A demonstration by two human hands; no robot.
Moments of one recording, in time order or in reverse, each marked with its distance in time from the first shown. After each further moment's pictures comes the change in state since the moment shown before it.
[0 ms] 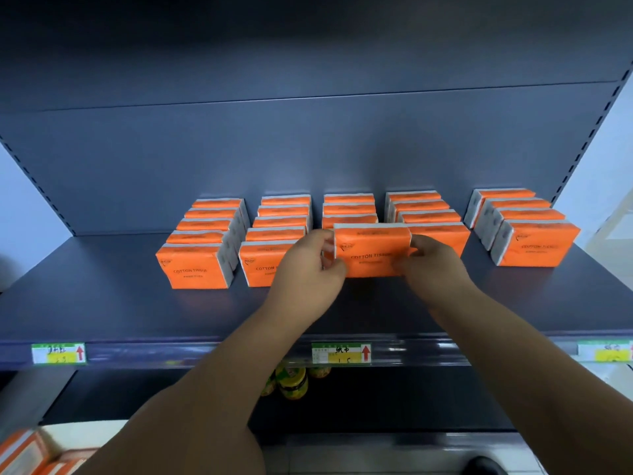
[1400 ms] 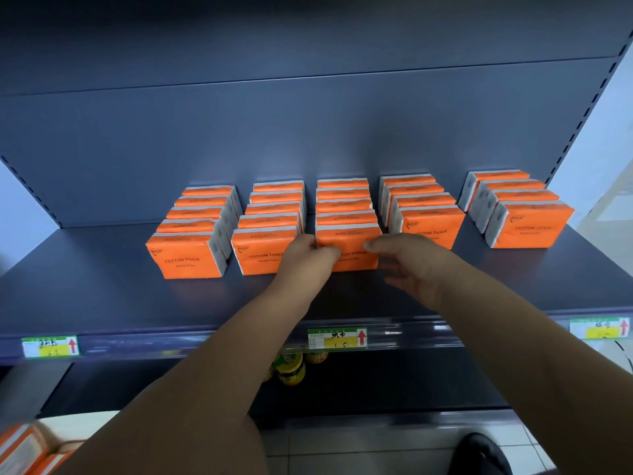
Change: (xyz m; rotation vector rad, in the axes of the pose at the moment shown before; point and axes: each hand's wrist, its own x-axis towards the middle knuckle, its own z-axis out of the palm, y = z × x) left_hand 0.012 0.007 0.016 -0.240 -0.019 -0.502; right_hand 0.012 0.006 0.012 0.368 -0.263 0.328
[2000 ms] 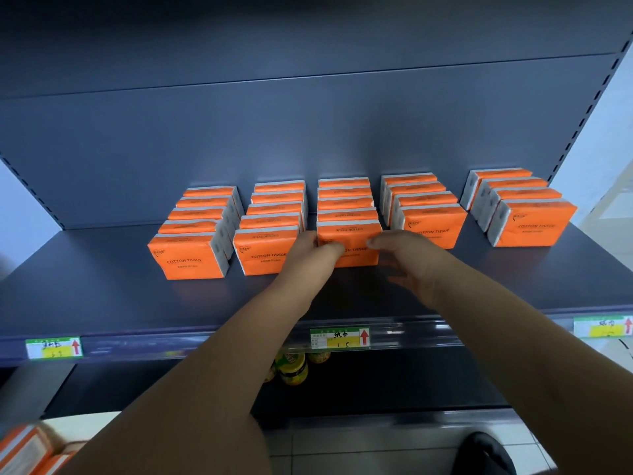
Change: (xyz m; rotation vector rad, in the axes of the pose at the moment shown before) left_hand 0.003 0.001 0.000 -0.006 -0.055 0.015; right_hand 0.009 0.001 0.005 -0.053 0.014 -0.029
